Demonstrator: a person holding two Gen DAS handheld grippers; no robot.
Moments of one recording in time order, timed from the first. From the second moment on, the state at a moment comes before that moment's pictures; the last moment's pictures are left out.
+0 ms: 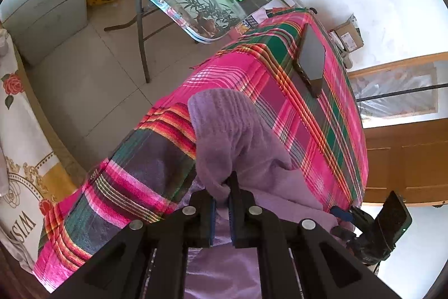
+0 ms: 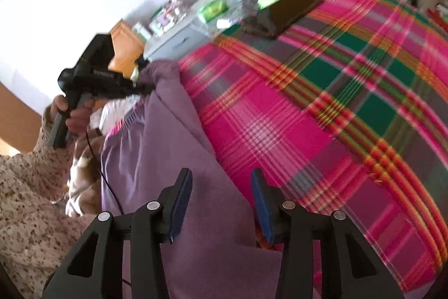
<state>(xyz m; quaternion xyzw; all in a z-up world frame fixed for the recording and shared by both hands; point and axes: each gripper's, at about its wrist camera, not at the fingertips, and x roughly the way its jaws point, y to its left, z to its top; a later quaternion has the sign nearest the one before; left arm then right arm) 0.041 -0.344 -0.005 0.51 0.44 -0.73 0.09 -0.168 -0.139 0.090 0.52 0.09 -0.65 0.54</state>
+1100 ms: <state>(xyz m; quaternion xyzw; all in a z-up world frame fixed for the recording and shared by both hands) -0.038 -0.323 0.042 0.49 0.39 -0.78 0.06 -0.165 -0.109 0.145 0.40 0.15 -0.78 0.45</state>
